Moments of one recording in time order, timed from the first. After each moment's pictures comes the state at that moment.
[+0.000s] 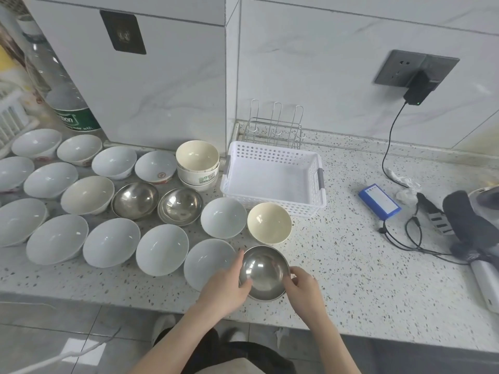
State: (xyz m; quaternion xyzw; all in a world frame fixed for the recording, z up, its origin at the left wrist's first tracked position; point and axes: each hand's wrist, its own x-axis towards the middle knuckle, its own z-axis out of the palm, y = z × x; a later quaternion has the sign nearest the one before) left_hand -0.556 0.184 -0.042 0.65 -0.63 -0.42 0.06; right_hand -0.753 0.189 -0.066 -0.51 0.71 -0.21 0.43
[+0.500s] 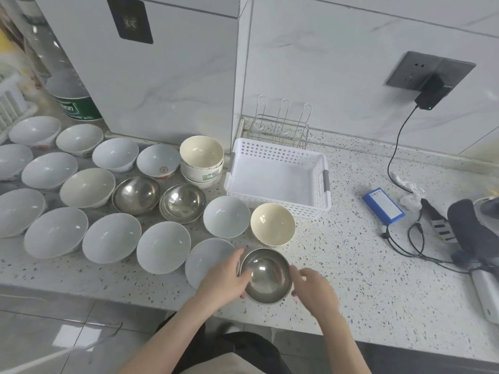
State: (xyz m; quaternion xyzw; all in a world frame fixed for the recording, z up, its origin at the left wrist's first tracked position) left_hand -0.549 0.168 -0.045 0.65 -0.58 -0.49 0.10; right_hand -0.761 0.171 -0.043 -0.51 0.78 -0.05 0.37
